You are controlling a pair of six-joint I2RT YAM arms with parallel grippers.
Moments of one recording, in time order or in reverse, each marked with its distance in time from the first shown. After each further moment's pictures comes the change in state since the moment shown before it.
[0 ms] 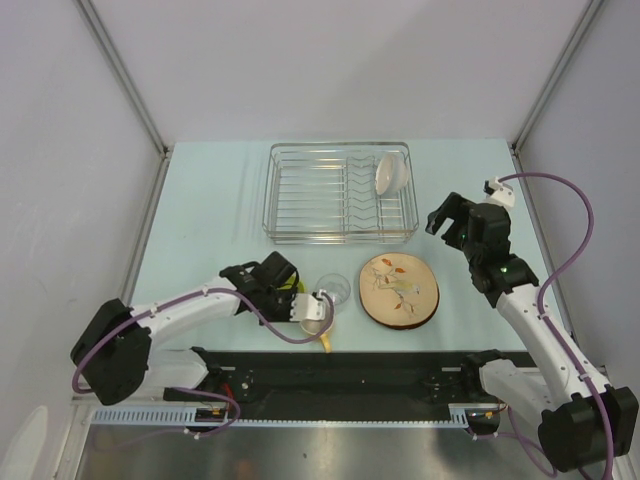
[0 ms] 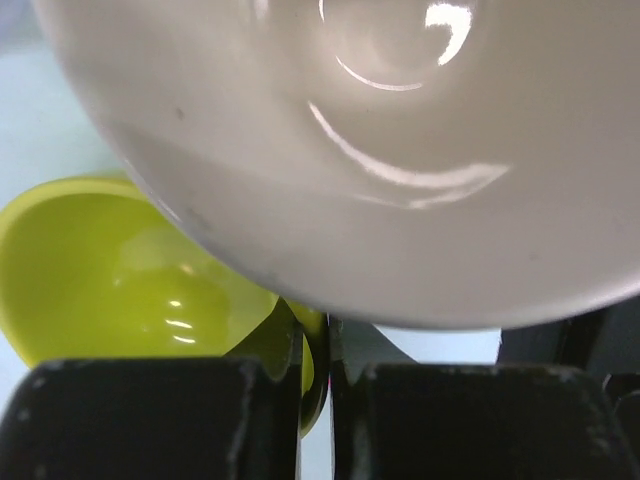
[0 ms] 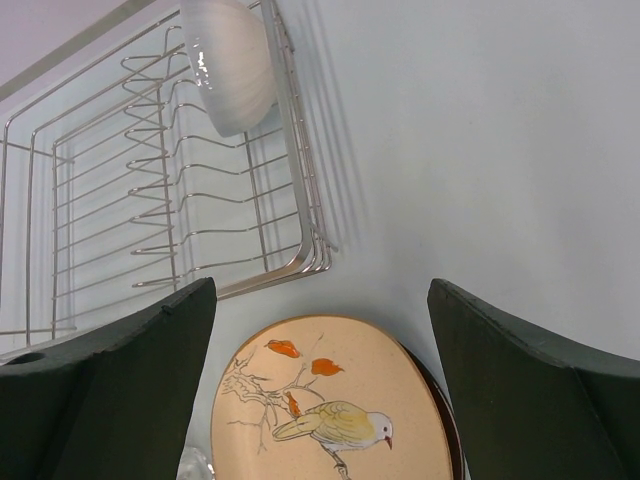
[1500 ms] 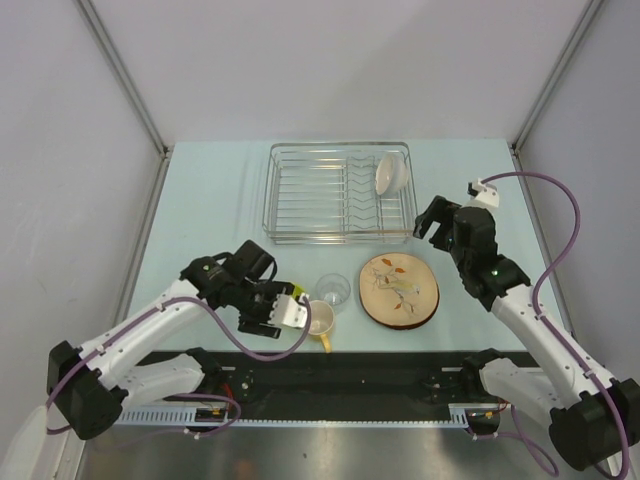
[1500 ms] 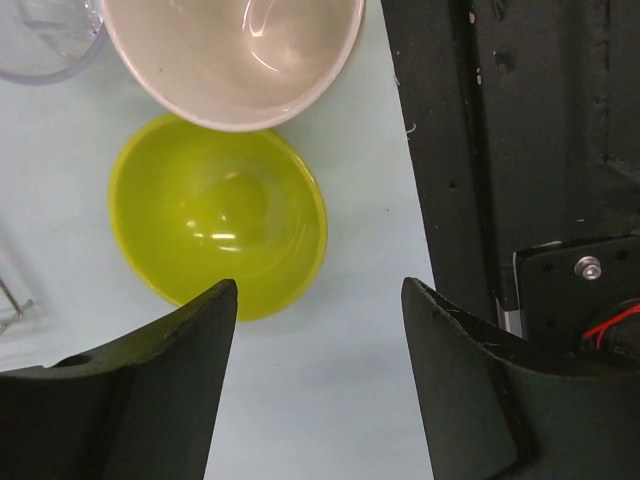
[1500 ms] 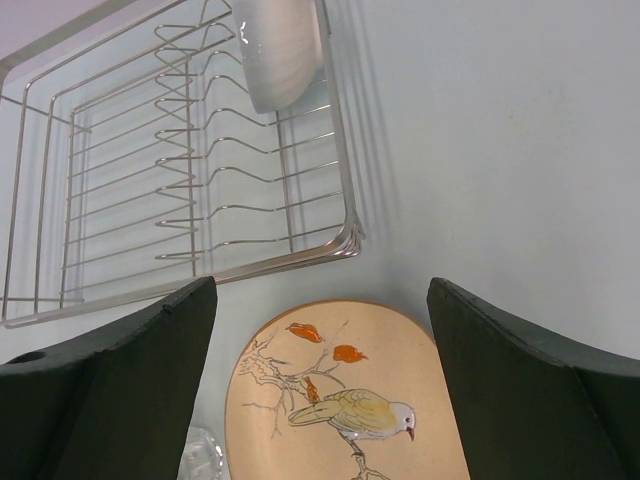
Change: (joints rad) left arm 0.051 -0.232 0.195 -0.433 0.150 0.219; right arm 0.139 0.005 0.000 0.015 0.082 -0.003
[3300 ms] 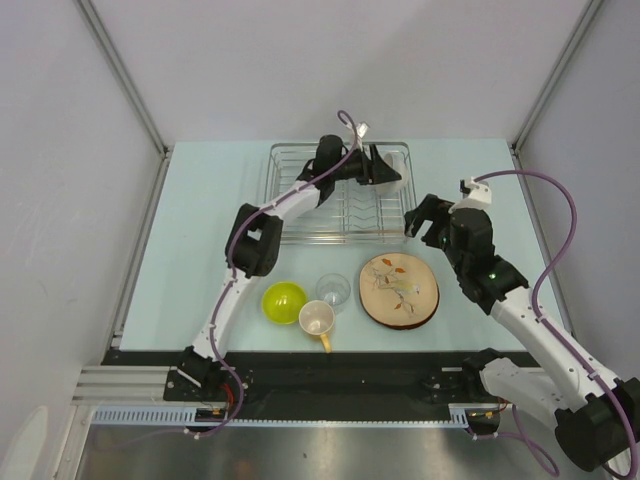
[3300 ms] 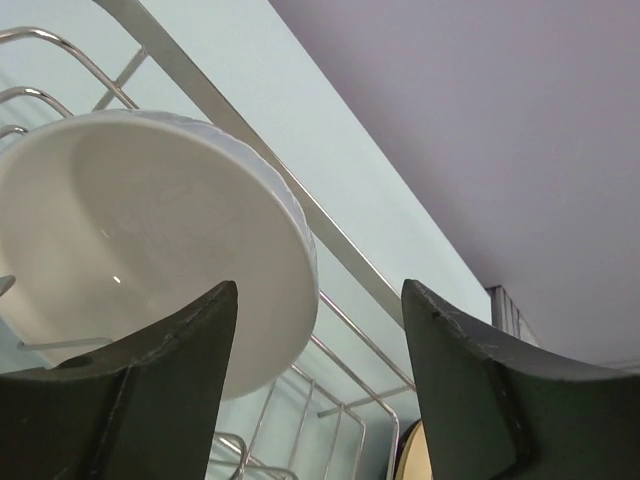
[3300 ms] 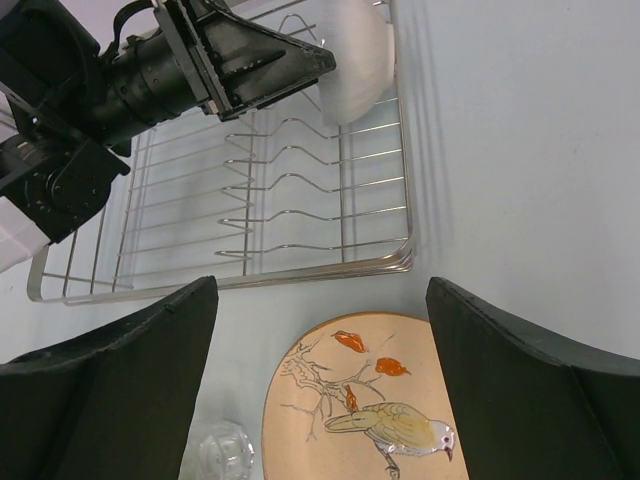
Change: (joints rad) left arm 0.194 1.602 1.344 1.371 0.394 -1.822; right arm 0.064 -0.013 0.002 0.076 -0.021 -0.020
